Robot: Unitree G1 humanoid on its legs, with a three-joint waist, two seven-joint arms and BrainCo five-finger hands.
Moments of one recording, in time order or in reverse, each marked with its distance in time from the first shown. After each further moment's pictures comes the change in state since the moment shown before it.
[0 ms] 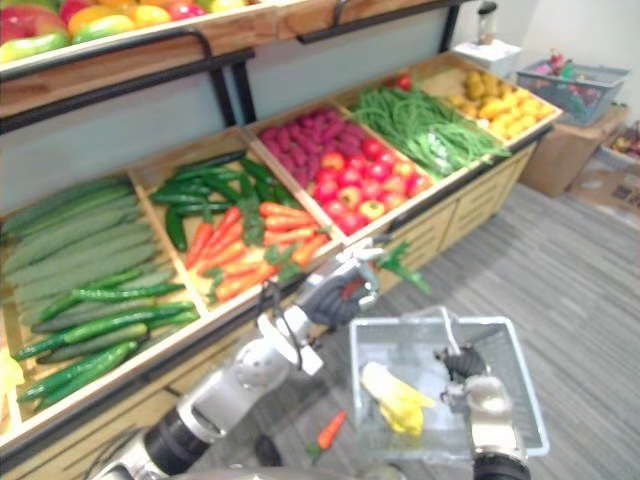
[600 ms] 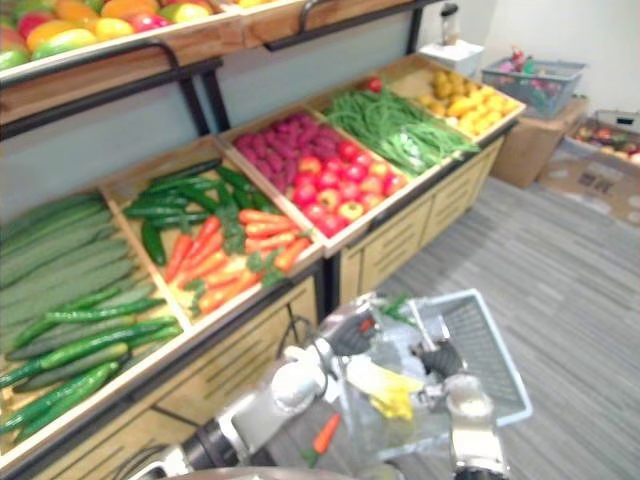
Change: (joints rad) left arm 0.029 -0.099 -0.068 0.397 0.059 0.009 0.079; right arm 0.072 0.101 0.084 -0.151 -0.003 0.005 0.013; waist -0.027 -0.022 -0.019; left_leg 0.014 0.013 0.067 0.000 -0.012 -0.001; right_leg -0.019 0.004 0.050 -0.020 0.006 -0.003
